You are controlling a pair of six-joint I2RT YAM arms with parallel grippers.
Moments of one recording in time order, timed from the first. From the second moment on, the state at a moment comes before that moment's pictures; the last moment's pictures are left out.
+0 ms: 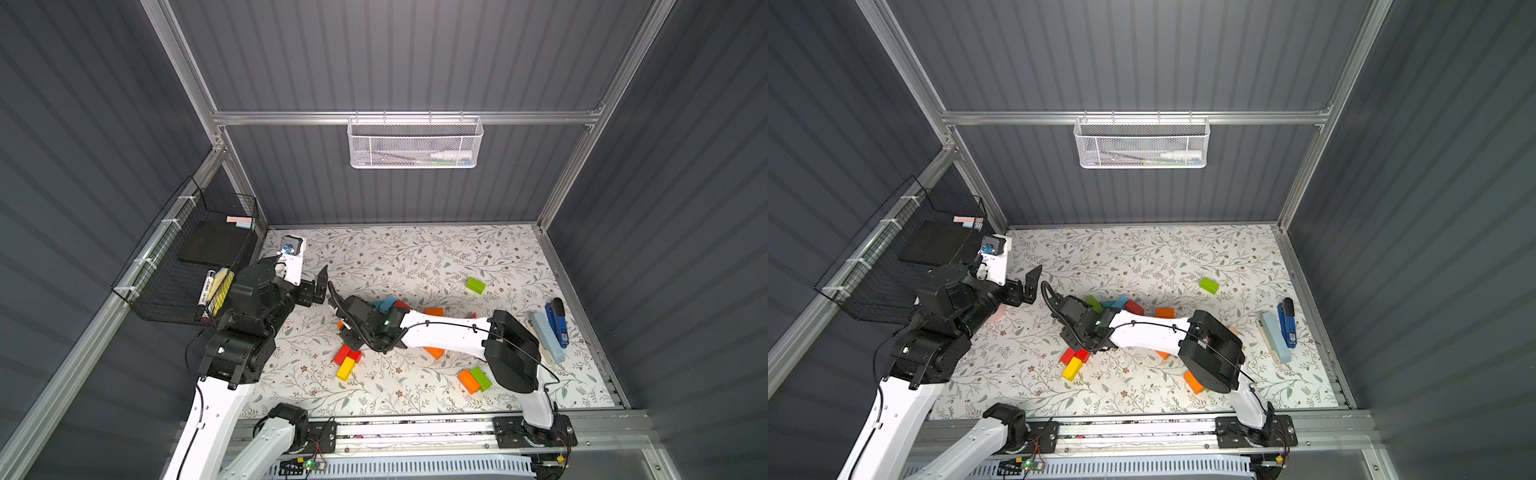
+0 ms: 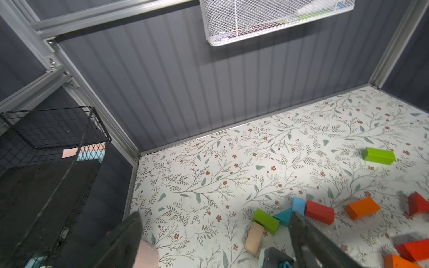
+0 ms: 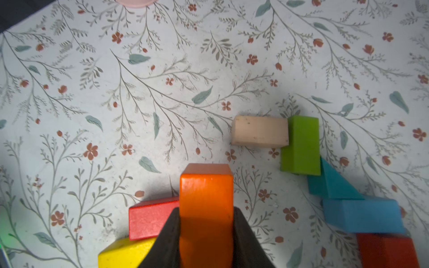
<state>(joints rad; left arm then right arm) -0.25 0.81 1.17 -0.65 -0.08 0.17 1.16 2.07 1.61 -0.41 0.19 0.20</state>
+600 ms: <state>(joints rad) -0.25 0.84 1.32 -0.77 0.24 0.28 1.12 2.19 1.65 -0.48 0.19 0.27</state>
